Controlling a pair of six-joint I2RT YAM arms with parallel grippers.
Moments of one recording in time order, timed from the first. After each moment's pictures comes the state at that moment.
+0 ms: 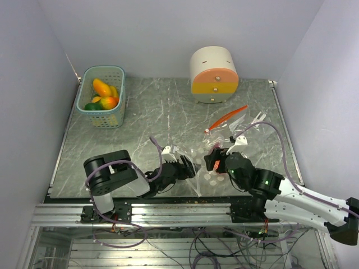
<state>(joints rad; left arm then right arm) -1.15 1.75 0.38 1.12 -0.38 -1.00 1.11 0.68 0.56 -0.37 0.62 0.67</state>
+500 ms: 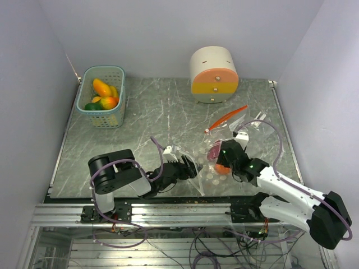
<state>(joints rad) -1.15 1.82 0.39 1.22 -0.33 -1.00 0.69 0.95 0.50 -0.38 0.52 0.68</state>
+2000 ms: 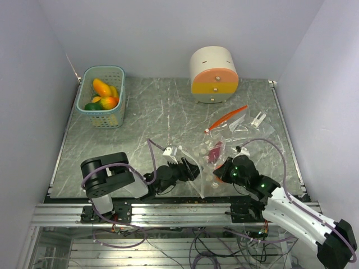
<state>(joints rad) -1.20 1.74 0.36 1.24 -0.36 -0.92 0.69 0.58 0.25 -0.34 0.11 0.87</state>
